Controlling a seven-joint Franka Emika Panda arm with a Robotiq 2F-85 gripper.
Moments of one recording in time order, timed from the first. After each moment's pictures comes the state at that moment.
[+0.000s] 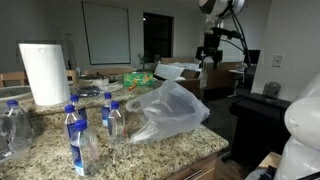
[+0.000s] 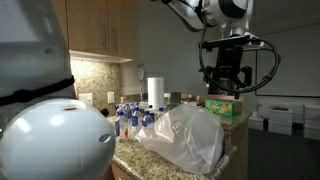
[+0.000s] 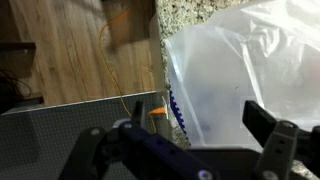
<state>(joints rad) -0.11 -0.26 -0.28 -2.10 0.03 1.73 -0.15</state>
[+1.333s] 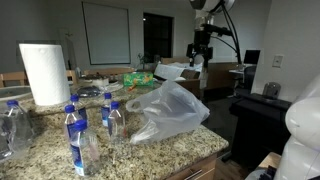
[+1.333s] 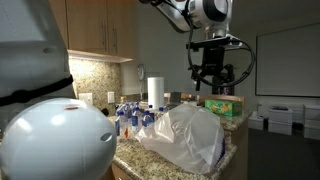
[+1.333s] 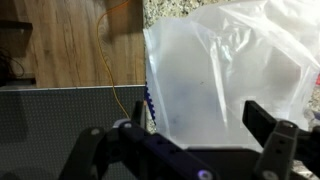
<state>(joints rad) -0.10 -0.28 -0.17 -2.09 0.03 1.74 -0.13</state>
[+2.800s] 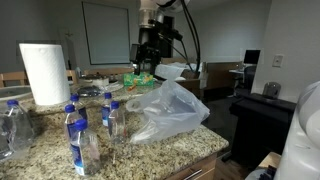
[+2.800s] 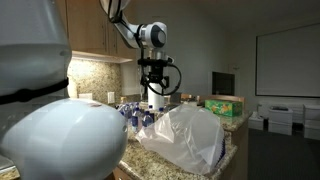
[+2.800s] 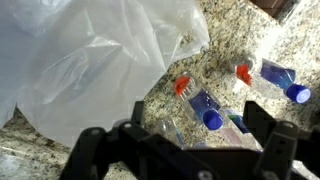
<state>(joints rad) 0.17 -0.25 0.12 -2.14 0.17 1.94 -0.12</state>
